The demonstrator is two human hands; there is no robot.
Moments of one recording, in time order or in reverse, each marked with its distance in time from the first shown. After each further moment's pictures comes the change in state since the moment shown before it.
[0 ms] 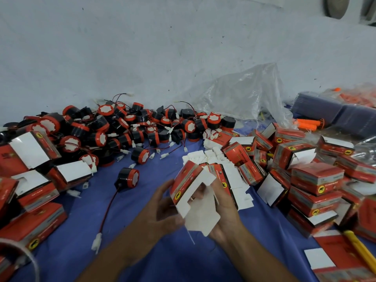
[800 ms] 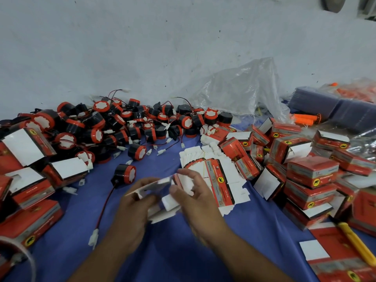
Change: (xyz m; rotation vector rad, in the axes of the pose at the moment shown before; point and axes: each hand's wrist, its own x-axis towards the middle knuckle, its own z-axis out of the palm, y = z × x) left_hand 0.010 -0.009 -0.007 -0.193 0.463 0.038; right_hand 0.002 0.027 -0.004 -0.620 0.107 -0.157
